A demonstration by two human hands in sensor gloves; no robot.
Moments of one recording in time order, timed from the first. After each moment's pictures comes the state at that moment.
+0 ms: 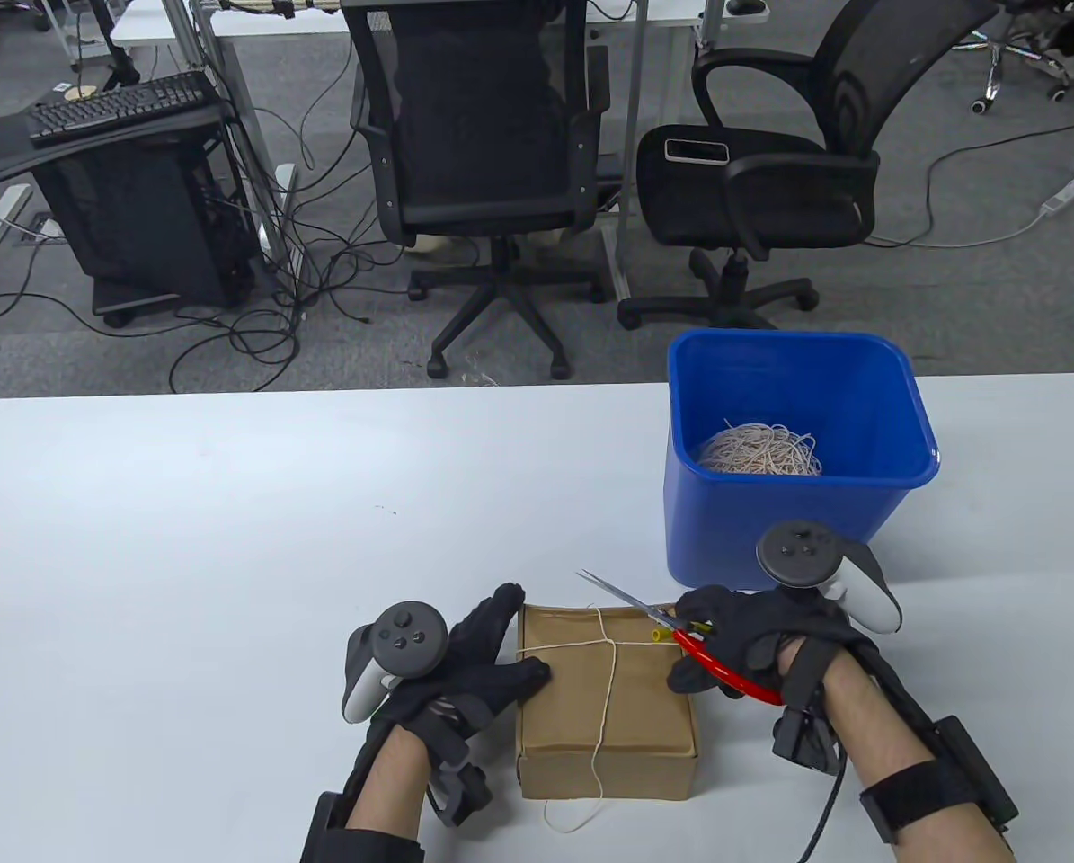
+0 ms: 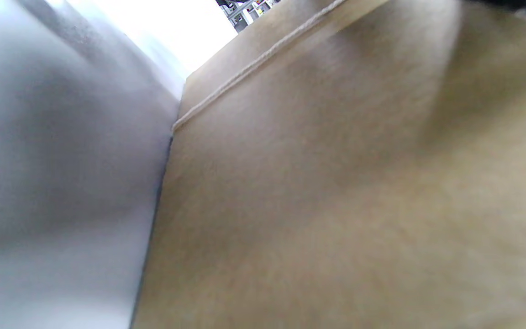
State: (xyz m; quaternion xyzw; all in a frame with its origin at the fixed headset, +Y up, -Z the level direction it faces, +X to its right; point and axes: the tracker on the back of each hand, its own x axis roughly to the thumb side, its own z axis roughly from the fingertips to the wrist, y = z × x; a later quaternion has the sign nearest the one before) left_hand -0.145 -0.754 -0.337 -0.17 -0.21 0.45 0.85; right_hand 0.200 -0.671 -0.348 0.11 0.34 0.86 0.37
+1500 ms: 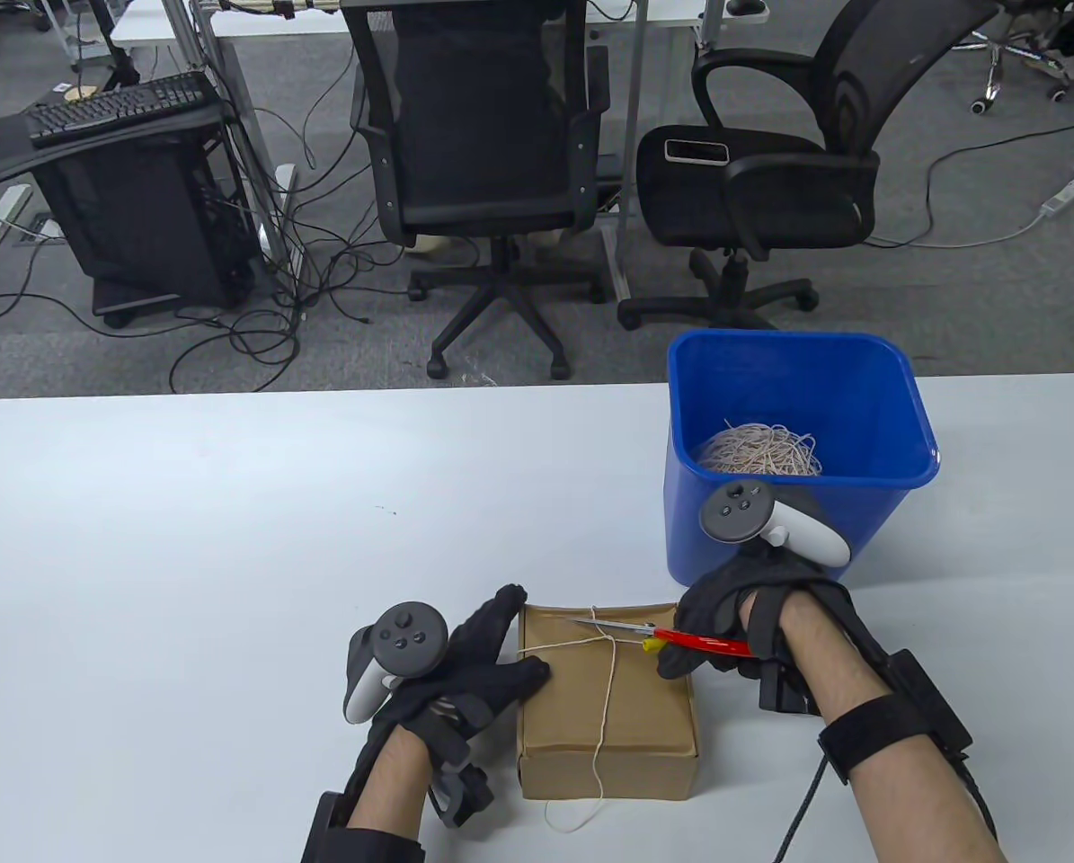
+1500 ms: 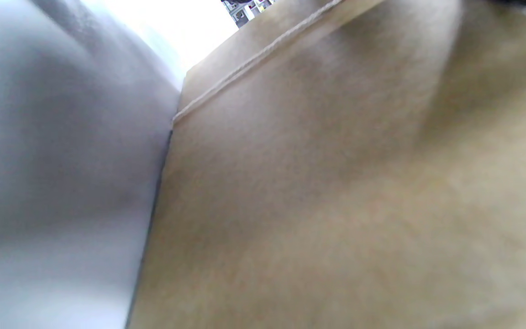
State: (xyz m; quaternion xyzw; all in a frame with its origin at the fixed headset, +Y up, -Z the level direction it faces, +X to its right) left_hand -0.145 -0.758 -0.338 -0.17 -0.21 0.46 0.85; right_hand 0.169 -0.657 -0.383 0.13 0.37 0.88 0.28
